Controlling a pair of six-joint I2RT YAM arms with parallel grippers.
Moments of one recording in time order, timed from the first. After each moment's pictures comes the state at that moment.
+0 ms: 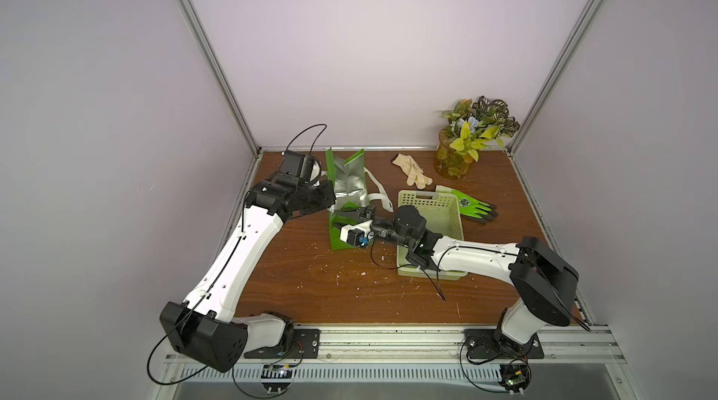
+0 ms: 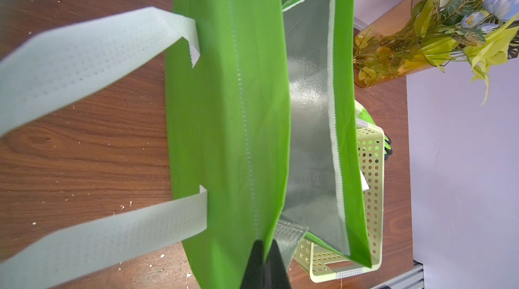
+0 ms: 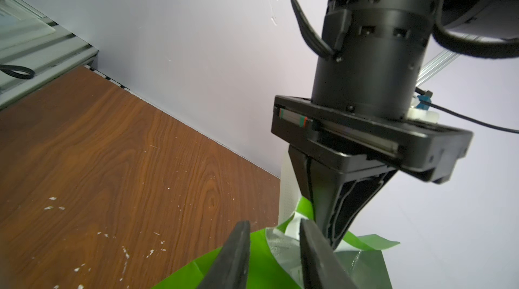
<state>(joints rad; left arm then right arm) -0.30 1.29 1.39 -0.95 0.22 -0.55 1.00 1.67 0.99 0.75 -0.30 -0.76</state>
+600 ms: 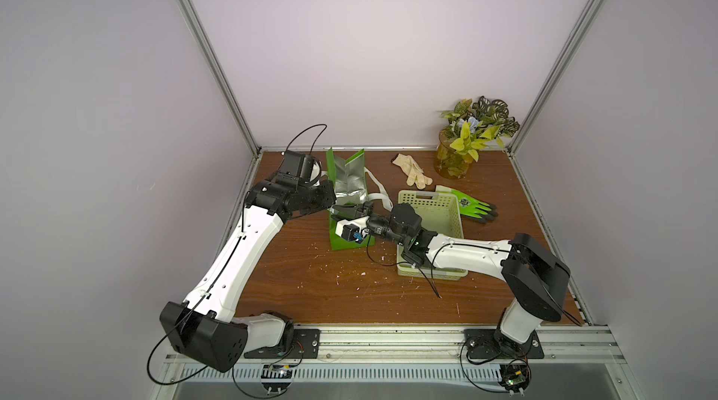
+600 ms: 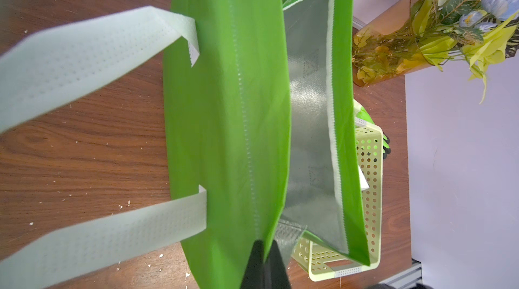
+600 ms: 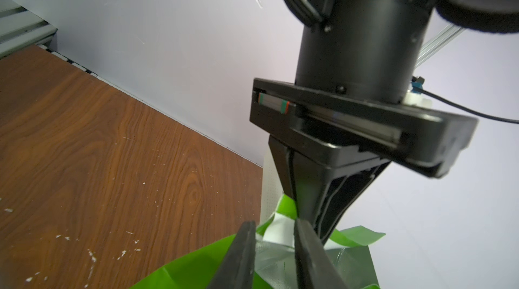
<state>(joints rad) -0.30 1.29 1.39 -0.95 0.23 -0.55 1.00 1.71 1.02 0.77 -0.23 -0.79</state>
